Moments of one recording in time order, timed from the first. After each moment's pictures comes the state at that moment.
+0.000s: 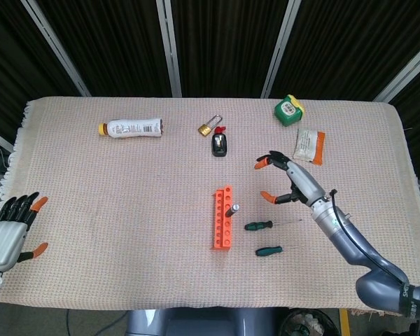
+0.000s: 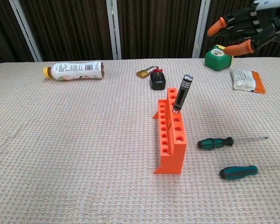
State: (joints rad) left arm -0.16 -1.09 0.00 -1.65 1.48 1.37 0.16; right arm 0.65 -1.10 0.32 -1.73 -1.22 0.77 0.58
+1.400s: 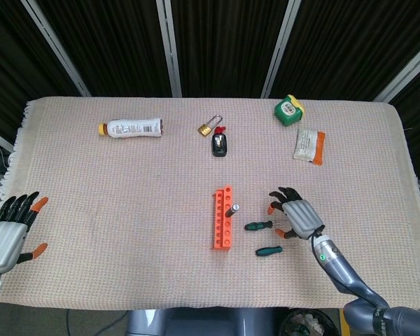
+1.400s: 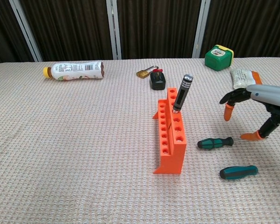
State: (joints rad) left arm -0.15 -1.06 0.00 -1.71 1.50 1.38 0.20; right arm 0.55 -1.39 0.11 -1.52 -1.29 0.92 -0.04
